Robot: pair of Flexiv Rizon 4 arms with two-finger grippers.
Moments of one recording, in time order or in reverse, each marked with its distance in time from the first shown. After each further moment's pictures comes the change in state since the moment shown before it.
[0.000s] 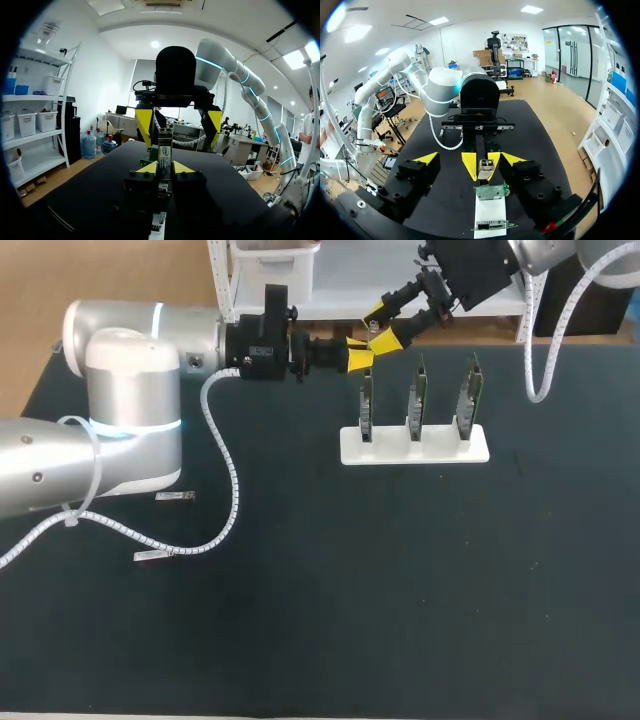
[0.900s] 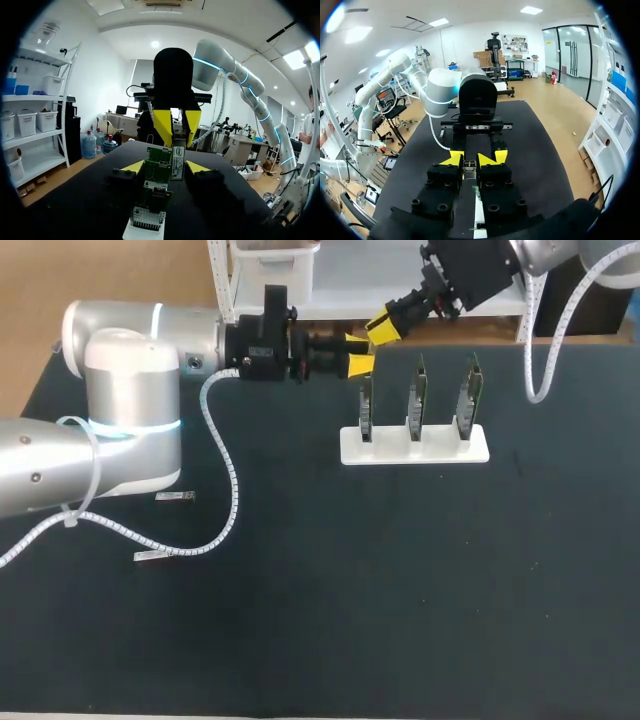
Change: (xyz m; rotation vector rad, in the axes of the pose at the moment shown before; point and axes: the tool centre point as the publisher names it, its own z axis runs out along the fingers) left arm 0.000 -0.001 0.000 -0.002 0.000 0.000; right arm 0.001 -0.002 -0.002 -0.004 -0.013 0.006
